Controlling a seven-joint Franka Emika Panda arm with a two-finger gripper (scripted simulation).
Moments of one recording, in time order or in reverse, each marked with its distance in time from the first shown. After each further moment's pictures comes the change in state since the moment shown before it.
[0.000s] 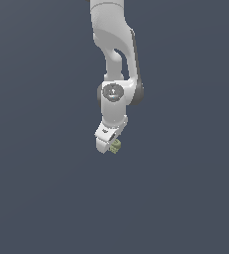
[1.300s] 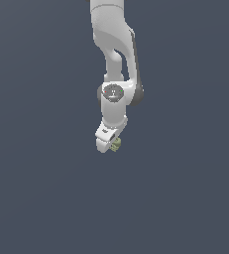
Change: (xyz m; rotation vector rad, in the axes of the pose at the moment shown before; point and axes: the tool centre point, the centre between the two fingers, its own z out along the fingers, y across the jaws) arm -0.001 -0.003 0.005 -0.001 0.000 -0.001
